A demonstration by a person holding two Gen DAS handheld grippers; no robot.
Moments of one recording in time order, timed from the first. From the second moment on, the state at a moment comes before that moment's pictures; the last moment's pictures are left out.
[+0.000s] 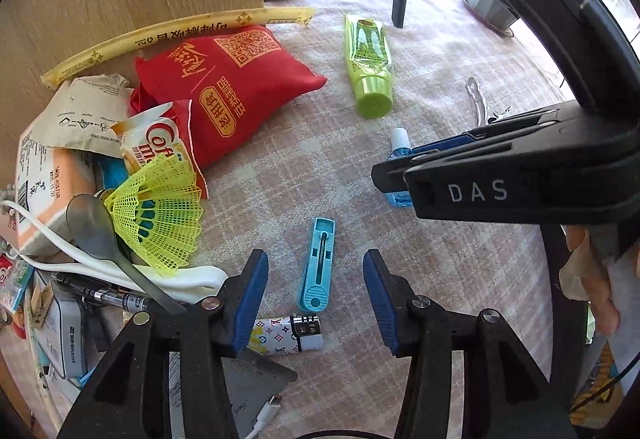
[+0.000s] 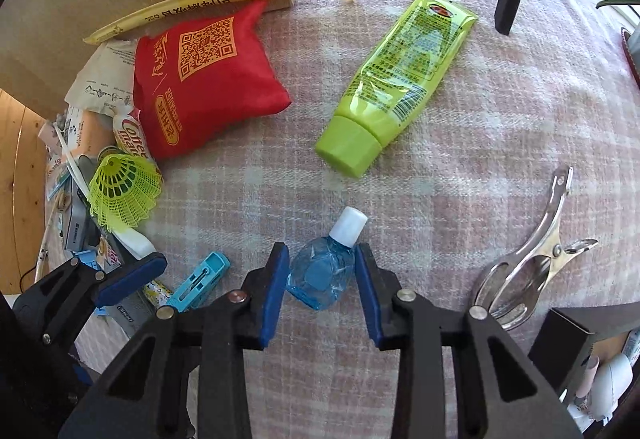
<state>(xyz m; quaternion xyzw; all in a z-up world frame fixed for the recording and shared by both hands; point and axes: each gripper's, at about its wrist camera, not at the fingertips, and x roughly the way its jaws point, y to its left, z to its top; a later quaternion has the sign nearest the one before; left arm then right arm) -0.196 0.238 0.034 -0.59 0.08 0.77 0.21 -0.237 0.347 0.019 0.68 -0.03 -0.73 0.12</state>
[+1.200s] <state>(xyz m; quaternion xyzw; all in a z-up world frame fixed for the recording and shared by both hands) -0.169 0.246 0.030 -0.59 0.04 0.78 0.21 -0.195 0.383 0.037 0.66 0.01 -0.74 0.12</state>
